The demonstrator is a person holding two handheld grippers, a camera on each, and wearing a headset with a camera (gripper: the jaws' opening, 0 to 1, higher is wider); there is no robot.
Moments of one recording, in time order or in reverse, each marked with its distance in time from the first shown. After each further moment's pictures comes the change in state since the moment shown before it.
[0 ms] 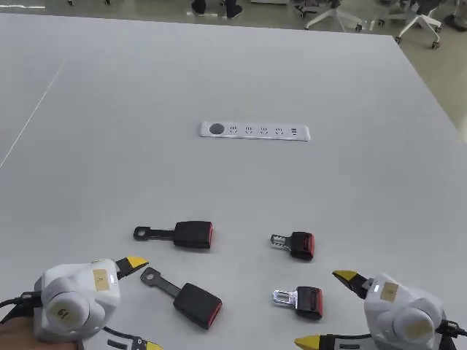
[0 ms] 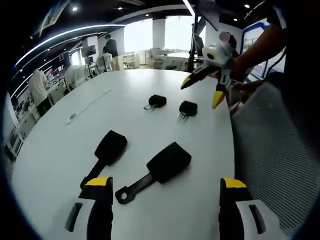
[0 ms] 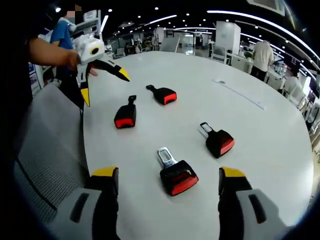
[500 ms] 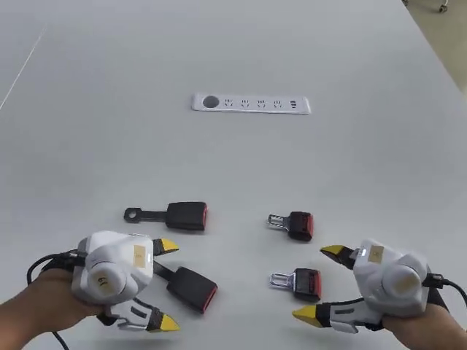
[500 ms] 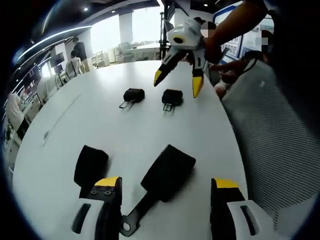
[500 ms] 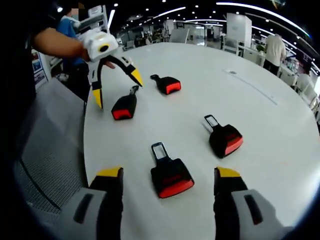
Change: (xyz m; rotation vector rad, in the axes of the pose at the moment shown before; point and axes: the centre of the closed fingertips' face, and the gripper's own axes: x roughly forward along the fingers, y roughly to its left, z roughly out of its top) left arm 0.052 0.005 0.003 0.164 0.068 -0.155; right arm 0.020 -0.010 -0.014 -0.022 0.084 0.120
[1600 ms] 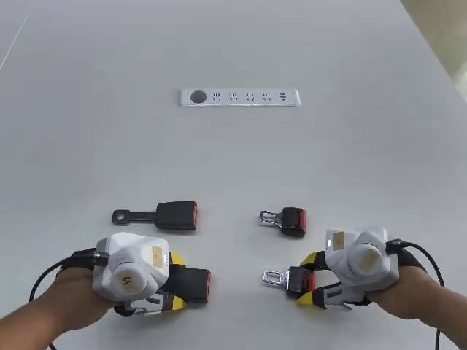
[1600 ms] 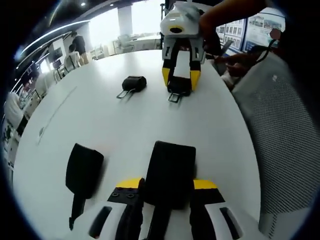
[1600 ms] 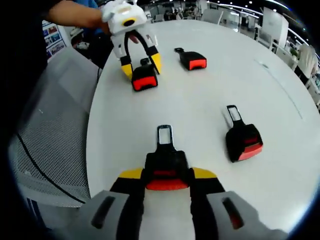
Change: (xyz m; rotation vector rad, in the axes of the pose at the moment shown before) left arm 0.022 0.009 -0.003 -0.048 0.076 0.034; right arm 0.013 -0.001 -0.020 -0.231 0.266 0.186
